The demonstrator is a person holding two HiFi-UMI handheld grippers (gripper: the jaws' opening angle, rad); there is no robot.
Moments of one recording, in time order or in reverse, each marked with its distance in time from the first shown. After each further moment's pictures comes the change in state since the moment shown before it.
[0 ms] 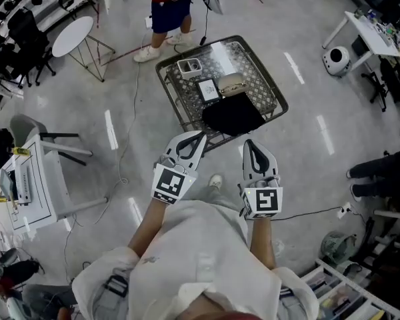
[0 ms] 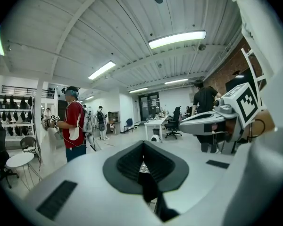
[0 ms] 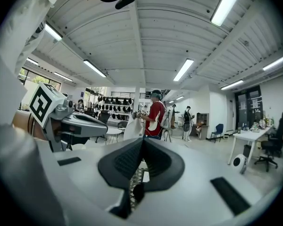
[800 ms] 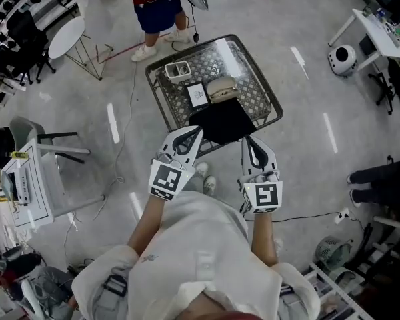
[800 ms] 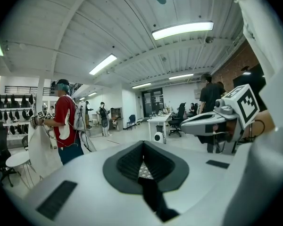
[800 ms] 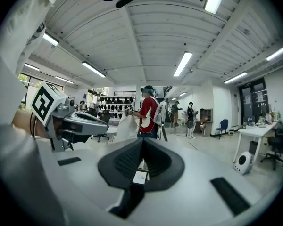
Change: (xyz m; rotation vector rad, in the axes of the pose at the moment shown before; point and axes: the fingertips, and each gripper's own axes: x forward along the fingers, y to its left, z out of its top) left arm 0.102 0.006 0.007 -0.015 0.052 0.044; right arm 0.050 -0.095 -0.021 0.039 0.023 0.062
